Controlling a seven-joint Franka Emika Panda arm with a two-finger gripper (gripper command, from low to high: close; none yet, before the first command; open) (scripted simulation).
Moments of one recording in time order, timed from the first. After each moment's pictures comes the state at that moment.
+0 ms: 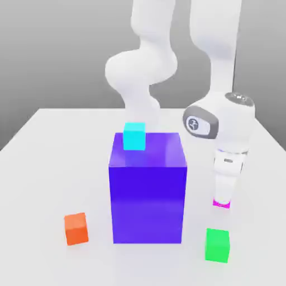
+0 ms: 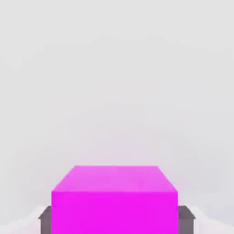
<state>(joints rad) 0.76 0.23 0.01 -2.91 -0.13 3.15 0.47</state>
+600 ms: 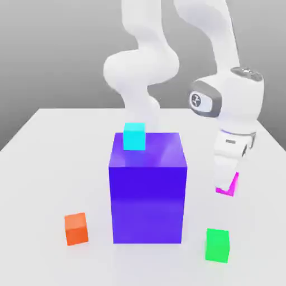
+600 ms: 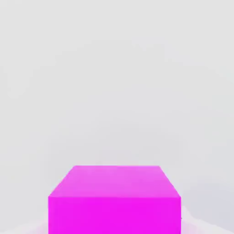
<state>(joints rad) 0.59 -0.03 0.03 -2.83 -0.02 2.80 0.47</state>
